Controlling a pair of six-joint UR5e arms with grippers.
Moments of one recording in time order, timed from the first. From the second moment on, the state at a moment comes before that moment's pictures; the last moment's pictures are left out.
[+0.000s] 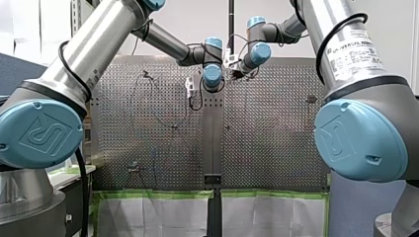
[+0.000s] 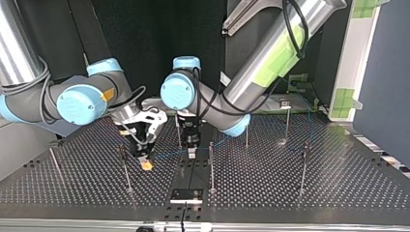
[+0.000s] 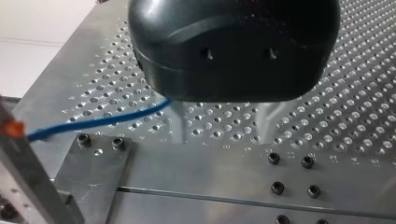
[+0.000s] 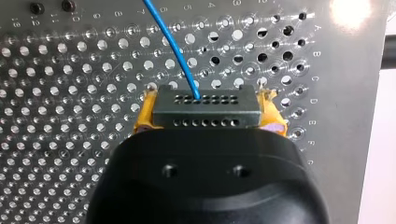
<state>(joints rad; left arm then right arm) -0.58 -2.11 -1.19 -3.01 -2.15 -1.66 2.09 -1.11 1.12 0.09 1.44 1.67</state>
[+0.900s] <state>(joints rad) -0.61 -2.02 -1.30 -3.03 -2.19 -1.77 2.08 -1.11 1.24 0.10 1.44 1.66</state>
